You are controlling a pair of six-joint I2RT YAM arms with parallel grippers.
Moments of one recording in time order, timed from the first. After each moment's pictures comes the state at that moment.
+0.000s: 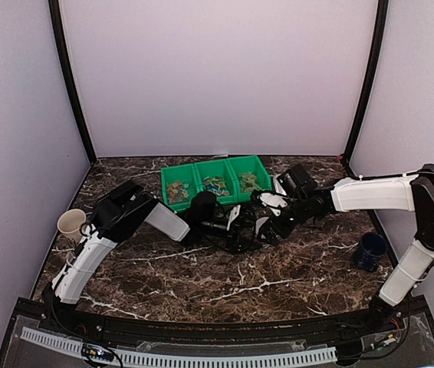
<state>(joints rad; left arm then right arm) -0.78 2.58 1.50 0.83 0.98 0.22 0.67 1.64 1.00 -0.37 -0.12 -0.23</state>
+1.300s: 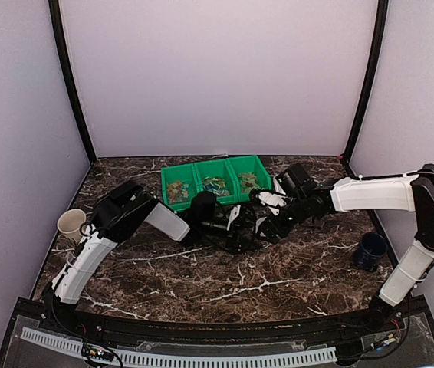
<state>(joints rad) -0.78 2.58 1.50 0.83 0.98 0.22 0.68 1.64 1.01 -0.37 -0.12 -0.22</state>
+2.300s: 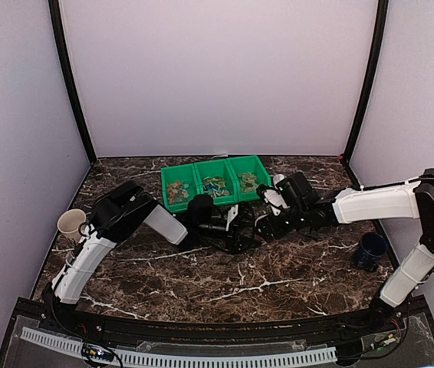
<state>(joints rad) -0.79 2.56 1.44 0.92 0.86 0.16 0.73 1.60 0.90 -0.19 0.05 0.04</state>
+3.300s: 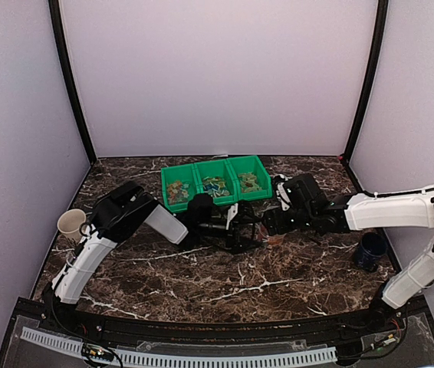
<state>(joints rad) -0.79 2.57 1.46 0.93 0.85 0.14 0.77 1.48 0.83 -0.13 0.25 0.27</state>
